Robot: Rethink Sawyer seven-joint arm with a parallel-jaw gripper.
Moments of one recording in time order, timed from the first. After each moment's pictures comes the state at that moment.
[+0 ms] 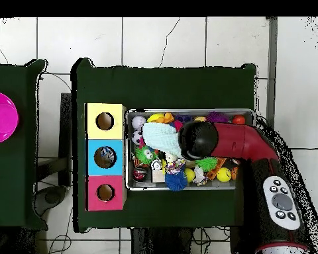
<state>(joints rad) -0.47 -0.66 0.16 1.53 -0.35 0.73 1.80</state>
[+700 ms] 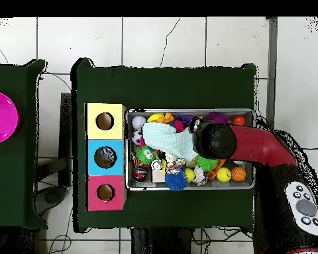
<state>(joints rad) -0.59 -0.67 0.26 1.55 -0.38 0.54 1.80</state>
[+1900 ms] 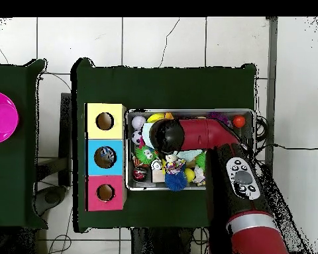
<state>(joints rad) -0.39 -0.56 0.22 1.51 -0.38 0.64 1.80</state>
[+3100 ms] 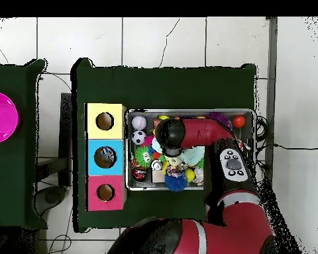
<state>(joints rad) -0.35 -0.38 0.13 1.37 -0.40 0.82 1.80</state>
